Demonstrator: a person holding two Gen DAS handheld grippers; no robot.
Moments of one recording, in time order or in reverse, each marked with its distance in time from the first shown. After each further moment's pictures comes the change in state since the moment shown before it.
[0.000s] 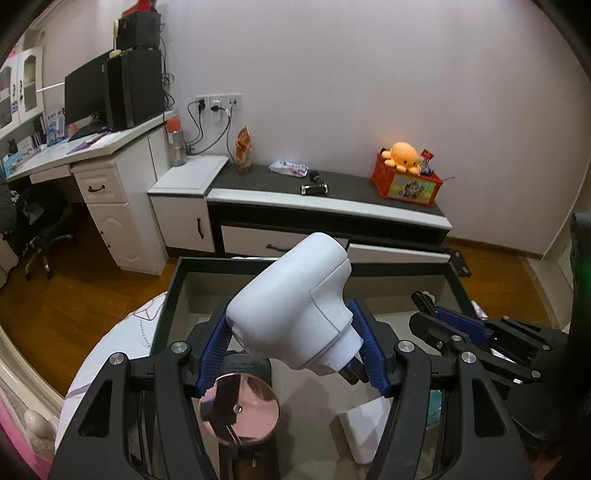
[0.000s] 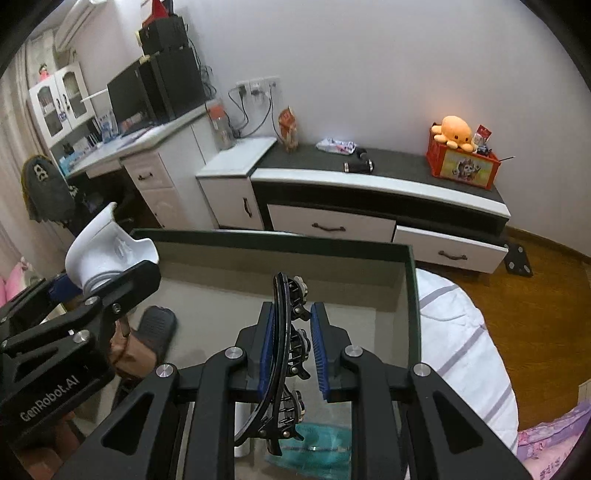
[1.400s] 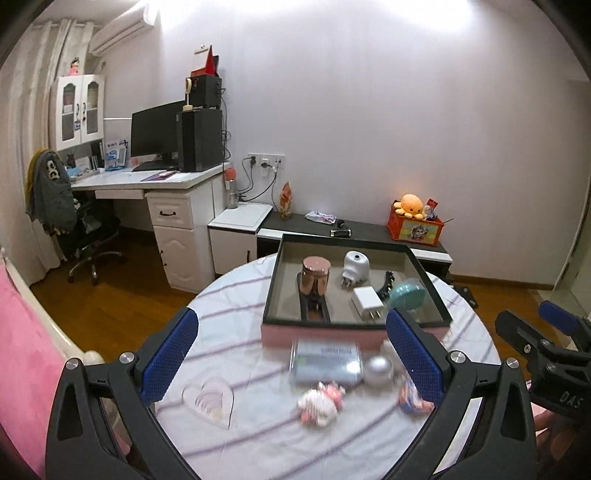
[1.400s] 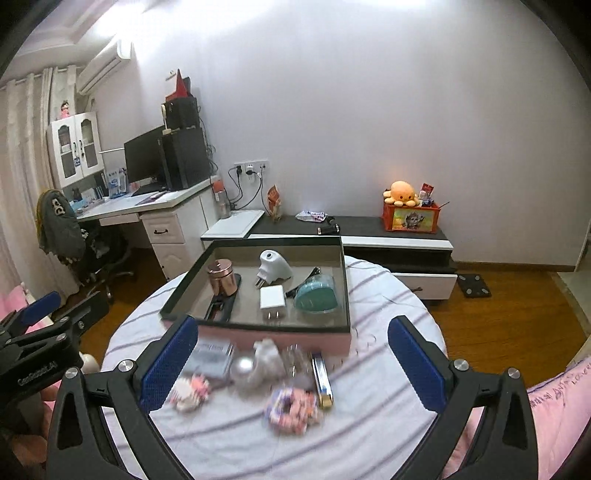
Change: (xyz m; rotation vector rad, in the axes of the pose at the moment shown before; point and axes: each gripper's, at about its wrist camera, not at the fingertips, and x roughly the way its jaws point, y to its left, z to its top) left arm -0.282 0.022 -0.161 -0.054 -0.259 0.111; right arm -0.263 0.063 -0.170 0.022 -0.346 -0.101
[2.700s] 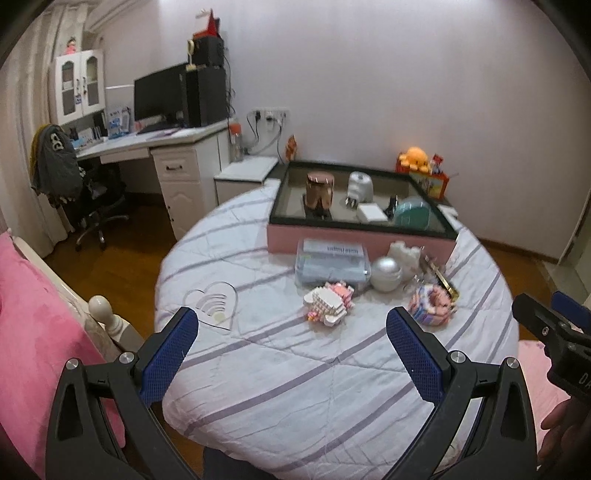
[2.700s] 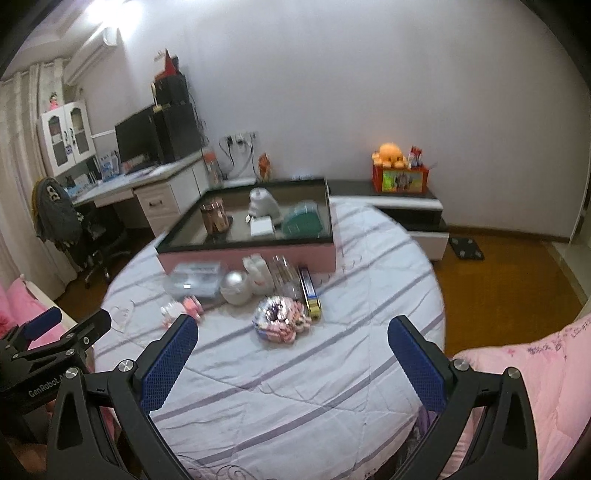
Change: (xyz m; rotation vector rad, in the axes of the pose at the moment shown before) left arm 0.003 -0.008 -0.080 0.020 0.177 0.032; right arm -0.014 -0.013 -0.074 0.051 0.131 -0.018
